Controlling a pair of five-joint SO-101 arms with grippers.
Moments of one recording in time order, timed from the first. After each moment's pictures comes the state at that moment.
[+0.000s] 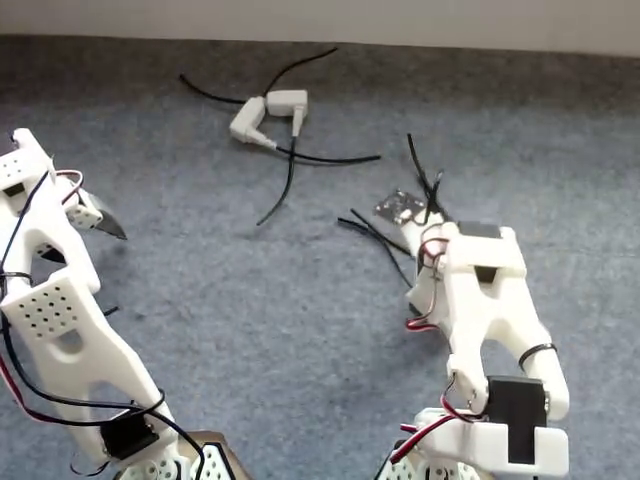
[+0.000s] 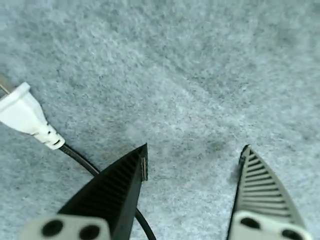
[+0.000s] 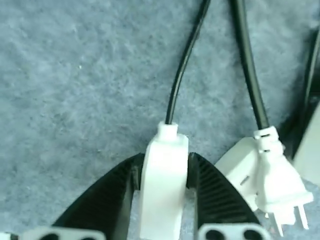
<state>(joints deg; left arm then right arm) -36.3 49.1 -44.7 101.1 8.3 0.6 -9.2 38.3 65.7 46.4</state>
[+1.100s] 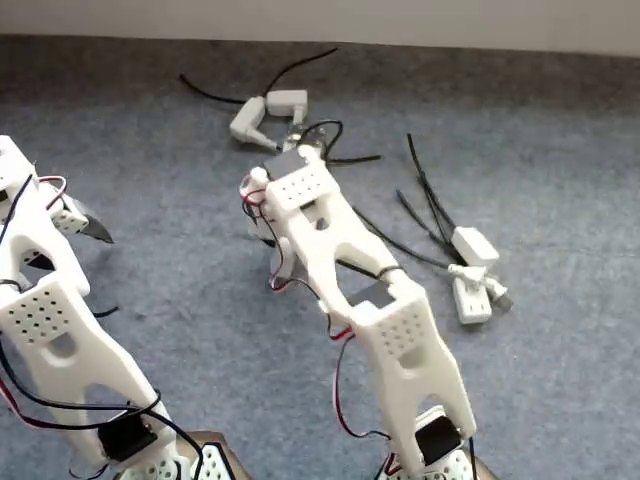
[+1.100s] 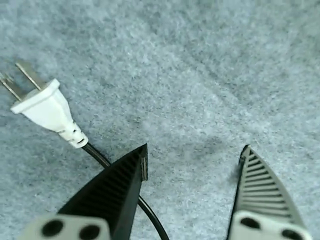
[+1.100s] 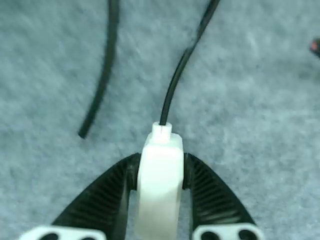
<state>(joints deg) -39.4 49.1 -44.7 101.1 8.3 -34.5 47.0 -40.0 85.5 -41.5</state>
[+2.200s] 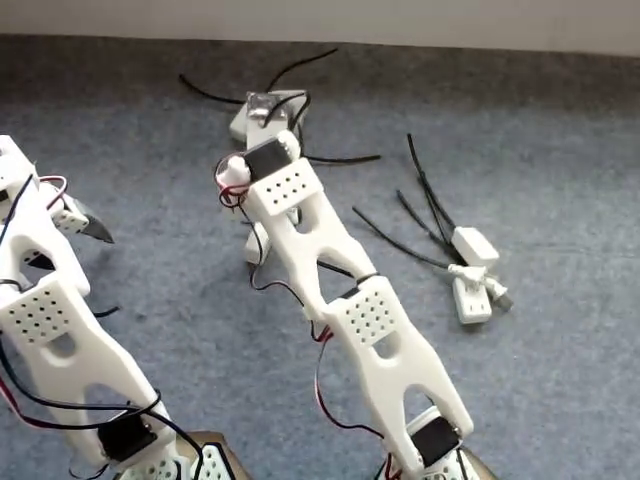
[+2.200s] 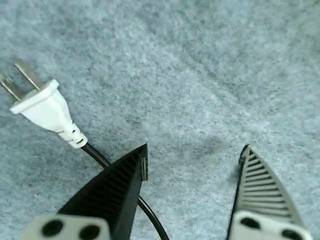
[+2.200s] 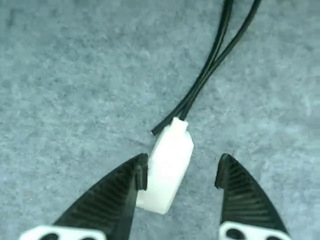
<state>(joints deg) -39.4 49.1 -44.7 101.1 8.3 -38.1 61.0 -74.5 98.7 -32.0</state>
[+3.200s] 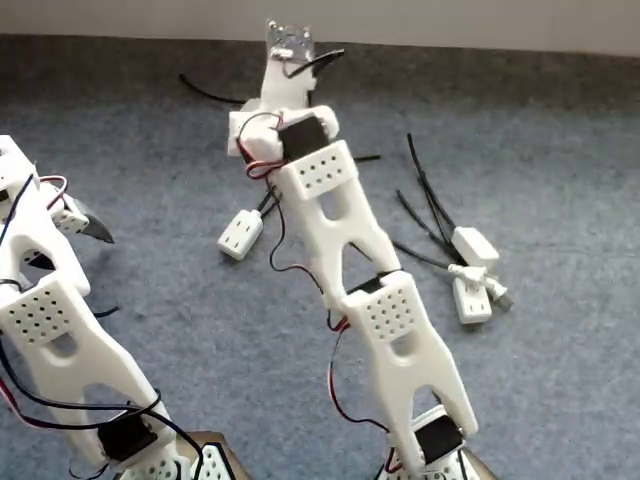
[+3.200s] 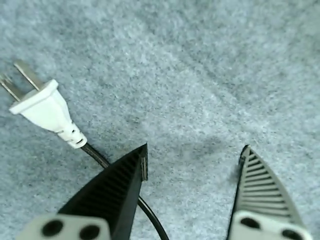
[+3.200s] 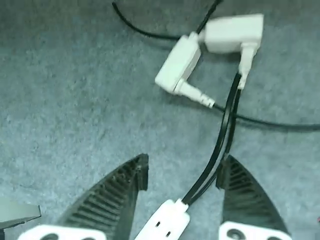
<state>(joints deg) -39.4 49.1 -44.7 101.1 8.2 -31.6 54.2 -84.0 84.2 -25.0</state>
